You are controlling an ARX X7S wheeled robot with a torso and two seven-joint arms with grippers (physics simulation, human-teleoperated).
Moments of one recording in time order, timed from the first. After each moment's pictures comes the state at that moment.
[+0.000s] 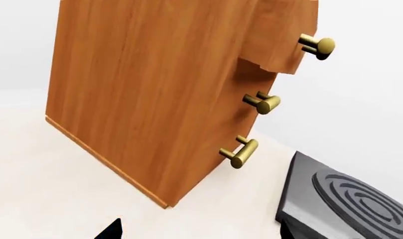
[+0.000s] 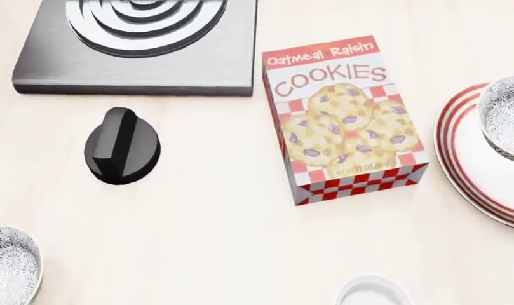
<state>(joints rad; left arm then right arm) -0.02 -0.29 -0.33 0.47 -0.71 -0.14 -0.39 1.10 0.70 0.19 0.50 1.64 1.04 1.01</state>
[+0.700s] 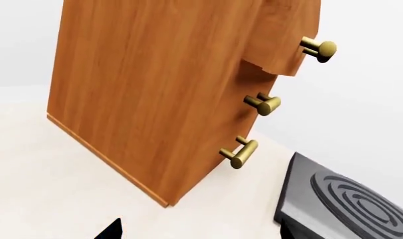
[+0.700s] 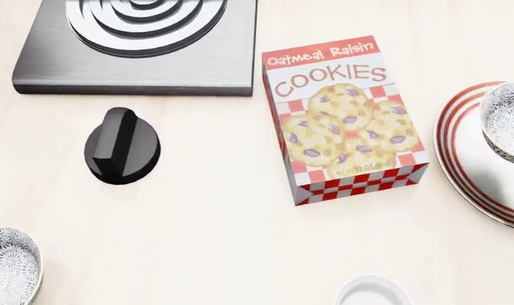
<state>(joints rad) 0.00 -0.30 -0.34 0.48 -0.74 -0.13 -0.40 1.17 0.69 0.11 0.69 1.53 0.97 0.87</state>
